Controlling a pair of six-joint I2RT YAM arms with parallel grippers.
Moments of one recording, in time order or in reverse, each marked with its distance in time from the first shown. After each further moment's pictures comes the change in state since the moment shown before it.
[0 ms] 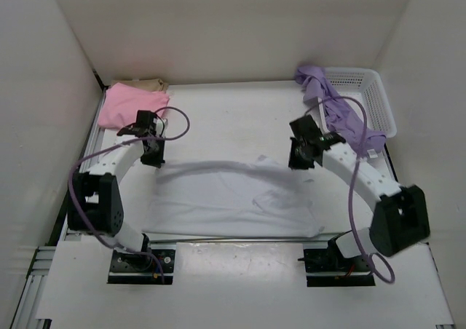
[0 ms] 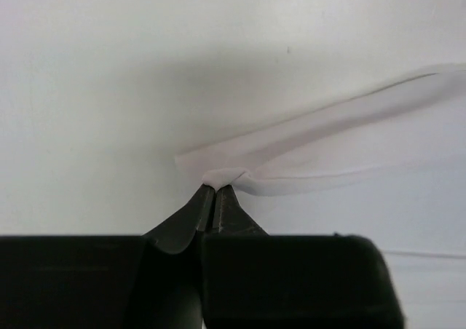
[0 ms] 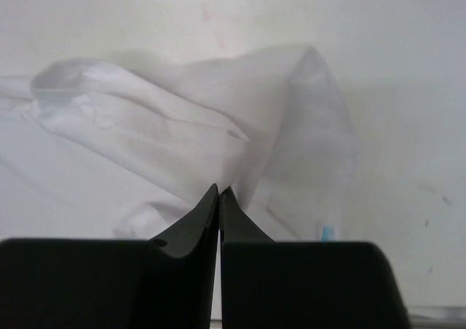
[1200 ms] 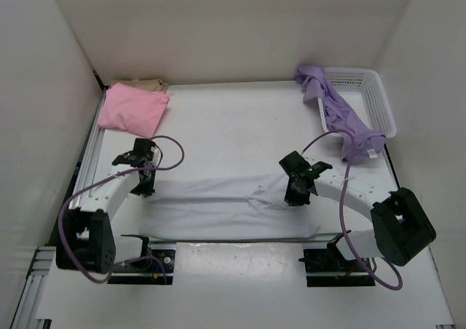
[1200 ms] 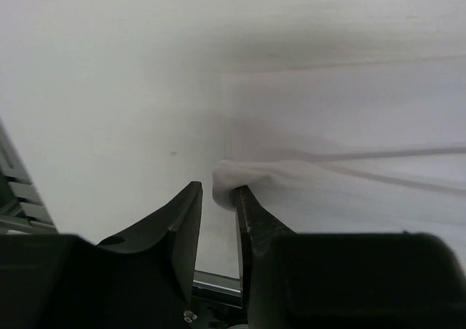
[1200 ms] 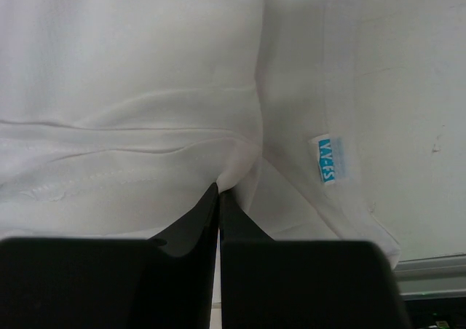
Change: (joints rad) left arm -0.032 -0.275 -0.333 -0.083 -0.236 0.000; right arm 0.170 -0.117 -0.410 0.057 0.025 0.315
